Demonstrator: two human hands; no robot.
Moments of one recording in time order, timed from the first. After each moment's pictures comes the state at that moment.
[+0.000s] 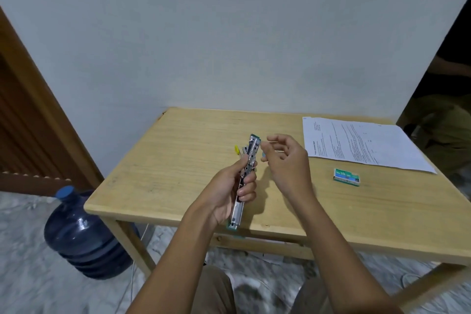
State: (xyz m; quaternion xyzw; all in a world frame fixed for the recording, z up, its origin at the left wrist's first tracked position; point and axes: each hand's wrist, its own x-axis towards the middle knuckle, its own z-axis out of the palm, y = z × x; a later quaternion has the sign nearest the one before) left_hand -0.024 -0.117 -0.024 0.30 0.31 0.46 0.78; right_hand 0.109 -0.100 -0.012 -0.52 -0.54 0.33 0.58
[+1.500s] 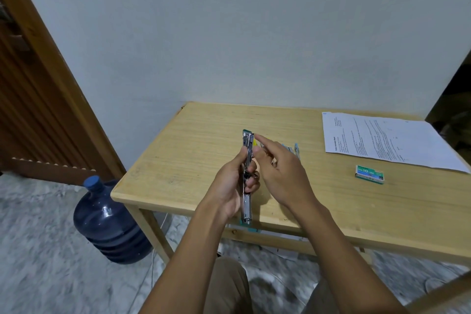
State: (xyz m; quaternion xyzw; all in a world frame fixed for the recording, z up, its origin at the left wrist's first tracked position) left_hand -0.043 -0.123 -0.028 0.29 0.39 0.52 0.70; right_hand 0.078 -0.117 -0.021 -0.50 -0.70 0.25 0.45
